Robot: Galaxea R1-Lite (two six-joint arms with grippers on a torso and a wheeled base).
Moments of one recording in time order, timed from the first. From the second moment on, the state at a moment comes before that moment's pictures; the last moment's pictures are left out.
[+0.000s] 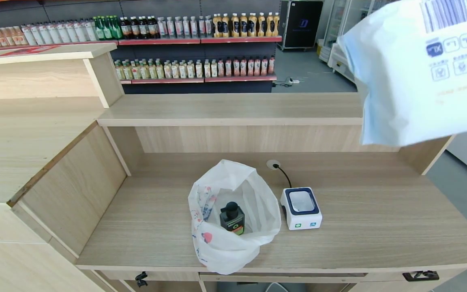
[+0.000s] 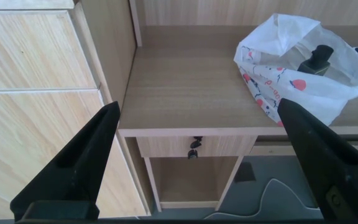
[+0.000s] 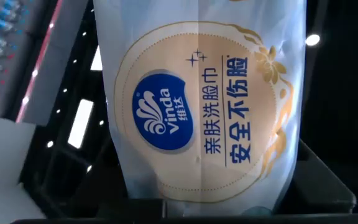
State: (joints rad) left arm -0.01 0.00 0.00 0.00 -0.04 0.00; right arm 0.11 1.23 -0.49 -1.56 0.79 -2.11
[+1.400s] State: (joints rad) left arm -0.01 0.00 0.00 0.00 -0.04 0.00; right arm 0.55 1.09 -0.46 -0.96 0.69 -2.43
